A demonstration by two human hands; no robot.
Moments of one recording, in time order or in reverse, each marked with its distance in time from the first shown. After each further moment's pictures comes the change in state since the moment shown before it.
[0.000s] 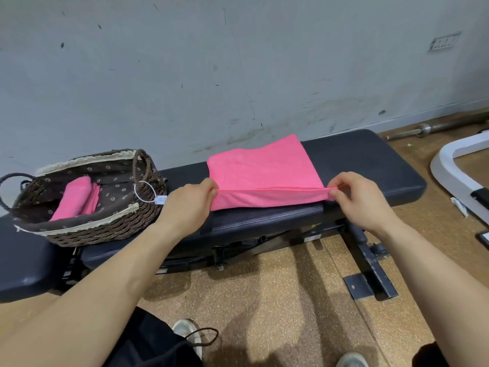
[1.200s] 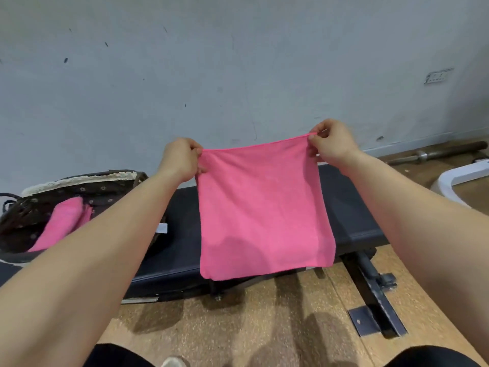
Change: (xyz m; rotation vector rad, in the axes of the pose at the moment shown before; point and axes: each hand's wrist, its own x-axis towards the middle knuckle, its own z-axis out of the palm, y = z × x) left_hand 0.140 -0.045 -0.045 -0.512 0.138 -0.399; right_hand 0.170 -0.079 -0.015 0.429 0.123 0.186
